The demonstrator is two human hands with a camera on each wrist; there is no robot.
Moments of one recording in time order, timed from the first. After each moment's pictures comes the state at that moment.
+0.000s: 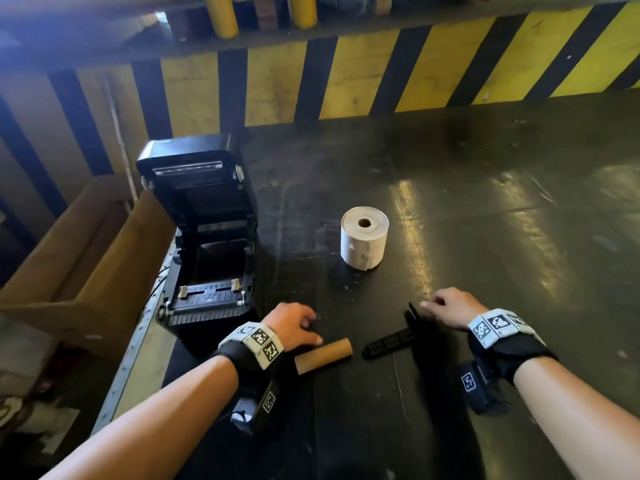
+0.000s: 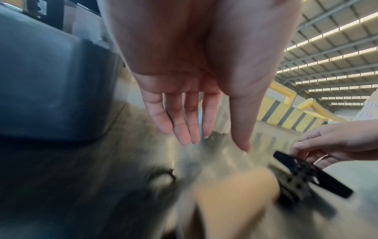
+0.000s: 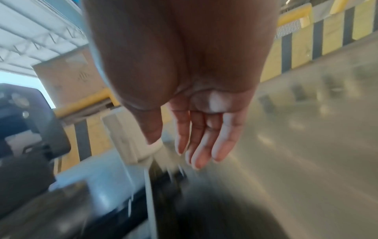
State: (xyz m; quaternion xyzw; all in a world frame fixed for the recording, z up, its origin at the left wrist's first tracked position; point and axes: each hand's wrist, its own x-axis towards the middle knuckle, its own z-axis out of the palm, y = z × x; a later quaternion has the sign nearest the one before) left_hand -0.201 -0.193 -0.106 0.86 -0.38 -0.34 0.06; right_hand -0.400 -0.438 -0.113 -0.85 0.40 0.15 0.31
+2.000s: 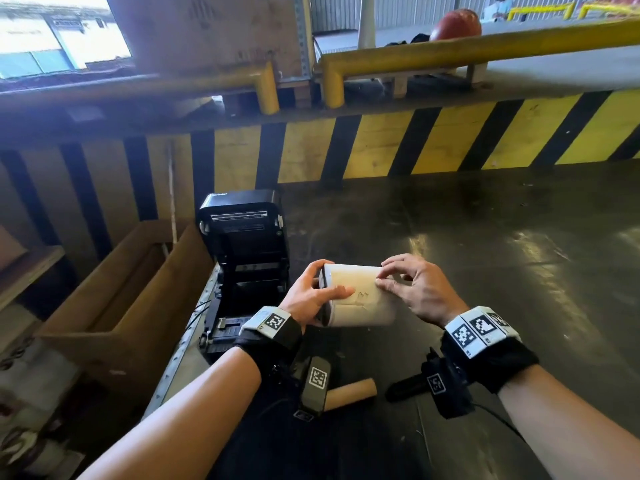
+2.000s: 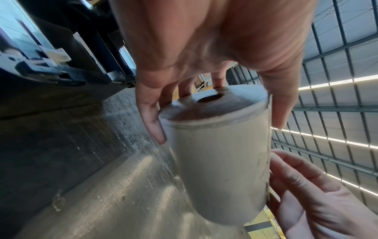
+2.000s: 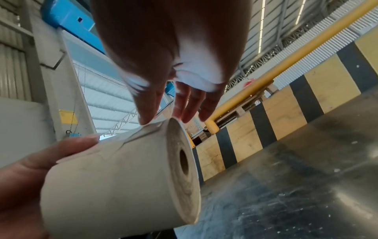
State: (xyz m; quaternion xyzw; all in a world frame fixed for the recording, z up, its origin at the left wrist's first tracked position) left_hand -0.194 -0.202 0.000 0.72 -0.20 -0.35 0.56; right_hand -0.332 -0.367 0.005 -0.88 0.14 -0.25 0.39
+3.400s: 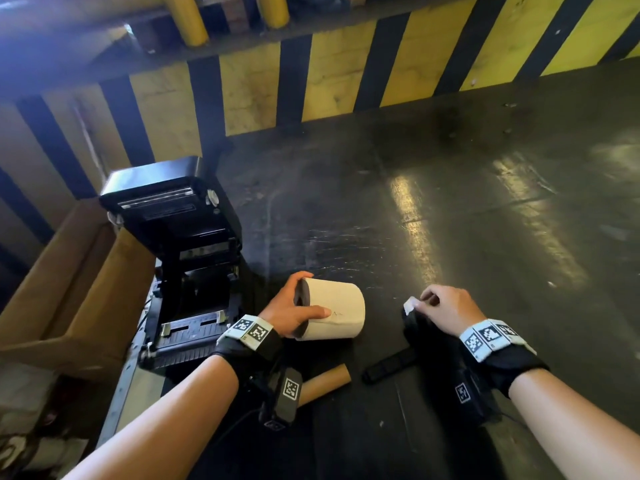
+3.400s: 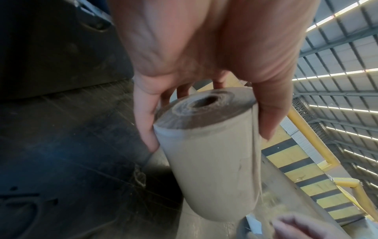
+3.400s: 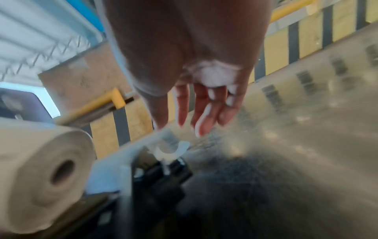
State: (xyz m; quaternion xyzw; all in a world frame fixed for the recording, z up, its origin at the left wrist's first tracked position) left_hand -0.176 -0.246 -0.083 0.81 -0.25 -0.39 0.35; right_hand -0.384 -0.456 -0.139 -0.86 0.41 0.01 0.31
